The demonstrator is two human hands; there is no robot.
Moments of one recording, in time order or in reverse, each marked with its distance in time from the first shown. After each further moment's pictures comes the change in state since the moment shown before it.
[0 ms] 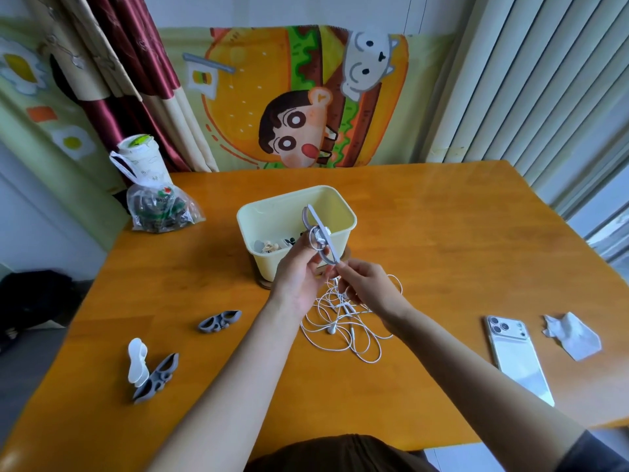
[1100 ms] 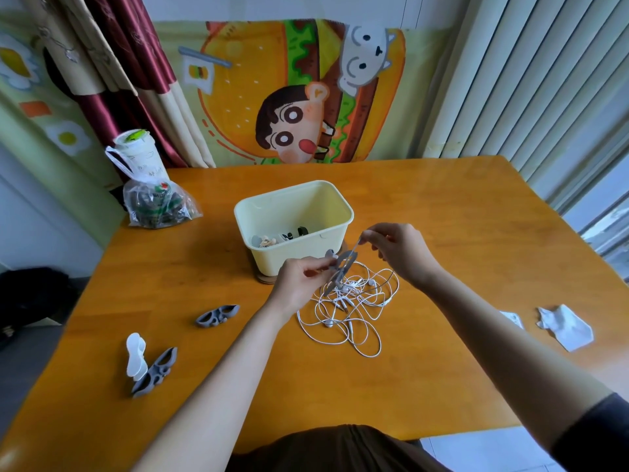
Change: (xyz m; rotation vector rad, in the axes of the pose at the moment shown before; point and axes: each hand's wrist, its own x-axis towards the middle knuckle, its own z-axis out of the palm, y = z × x) left_hand 0.003 -0.022 -0.033 0.791 -0.112 0.184; right_hand 0.014 -0.016 -0.053 -0.505 0.197 -0.282
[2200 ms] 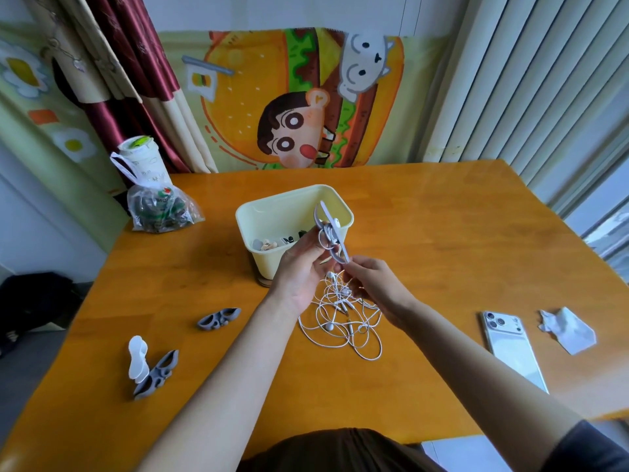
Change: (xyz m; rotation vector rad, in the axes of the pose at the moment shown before) left_hand 0.001 0.046 0.014 -0.708 0.035 -0.082; right_hand -0.028 -0.008 0.040 0.615 -0.222 0.346
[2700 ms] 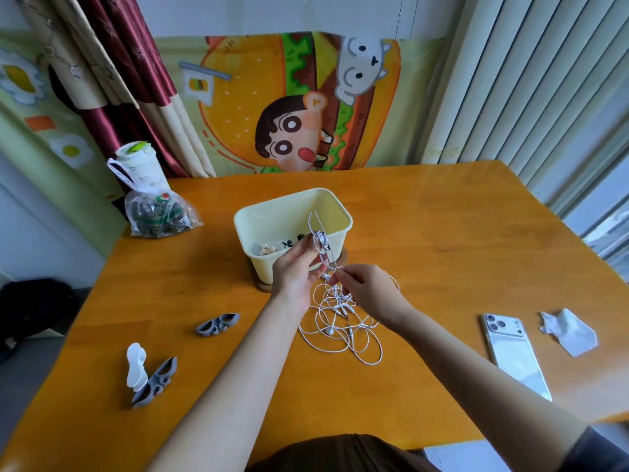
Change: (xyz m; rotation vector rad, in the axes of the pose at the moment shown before) left_hand 0.011 -0.008 -0.002 -0.017 0.354 -0.042; right_hand 0.000 0.003 0.004 -0.485 0.105 -0.161
